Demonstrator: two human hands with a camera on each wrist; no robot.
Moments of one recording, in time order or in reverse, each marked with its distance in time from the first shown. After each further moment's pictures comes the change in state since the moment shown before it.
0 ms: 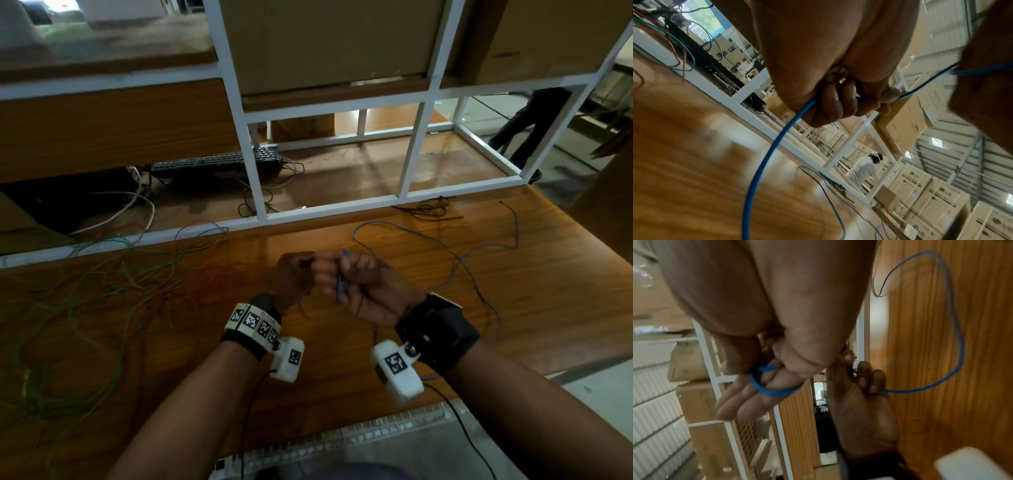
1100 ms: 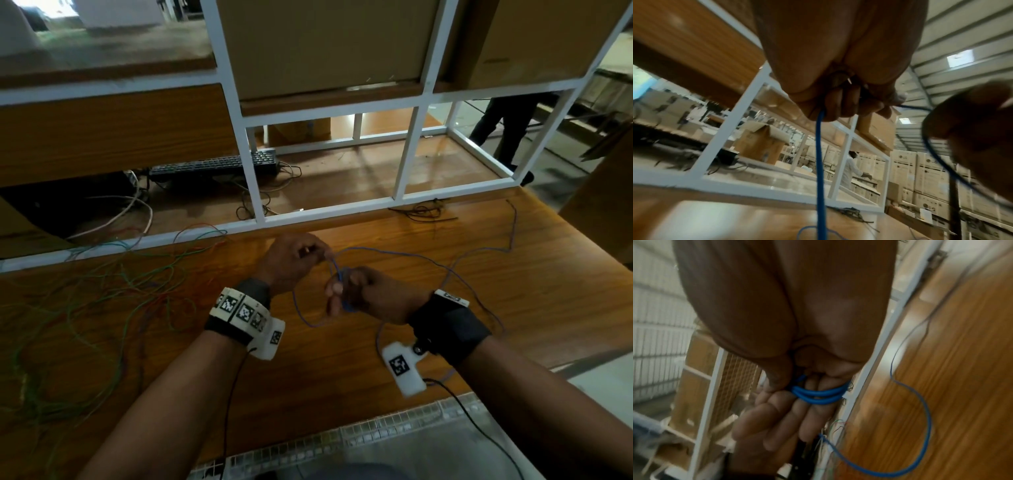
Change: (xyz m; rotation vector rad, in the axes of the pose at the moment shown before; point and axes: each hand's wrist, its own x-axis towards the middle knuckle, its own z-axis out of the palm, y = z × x) left_hand 0.019 0.013 -0.023 0.445 -0.051 0.527; right_hand -0.017 -0.014 0.006 -1.085 0.194 0.225
